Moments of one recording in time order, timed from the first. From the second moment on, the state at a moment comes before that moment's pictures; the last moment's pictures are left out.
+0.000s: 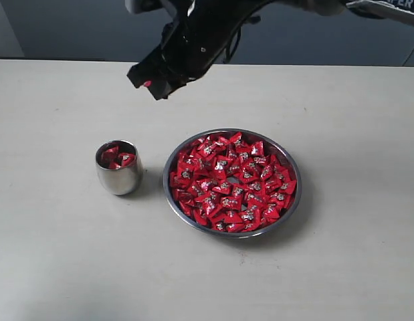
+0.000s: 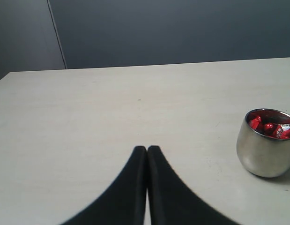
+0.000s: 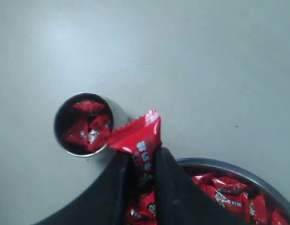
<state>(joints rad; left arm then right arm) 0.12 0.00 0.00 0.05 0.29 -0.02 0.76 2.04 -1.81 0.37 0.93 -0.36</state>
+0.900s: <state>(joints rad) 0.12 0.00 0.00 0.05 0.29 -0.02 0.90 2.35 -2.15 0.35 1.13 -0.42</state>
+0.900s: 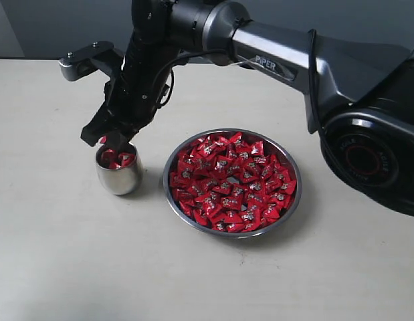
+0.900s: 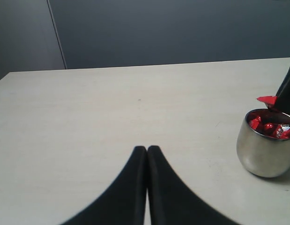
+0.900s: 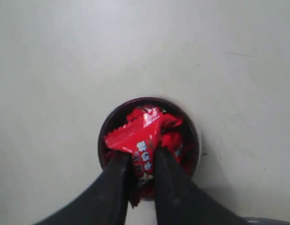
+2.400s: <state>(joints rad) 0.12 0.00 0.00 0.05 0.29 -0.02 0.91 2.25 -2.16 0.14 1.11 -0.34</state>
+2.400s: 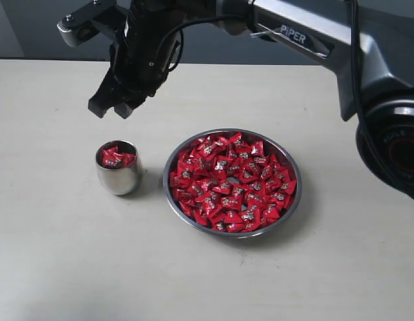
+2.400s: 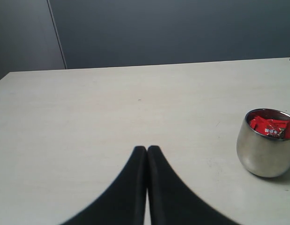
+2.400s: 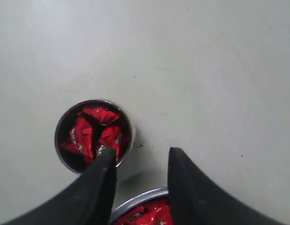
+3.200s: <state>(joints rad) 0.12 0.00 0.00 0.05 0.29 -0.02 0.76 2.25 -2.16 0.18 1.17 -0.21</state>
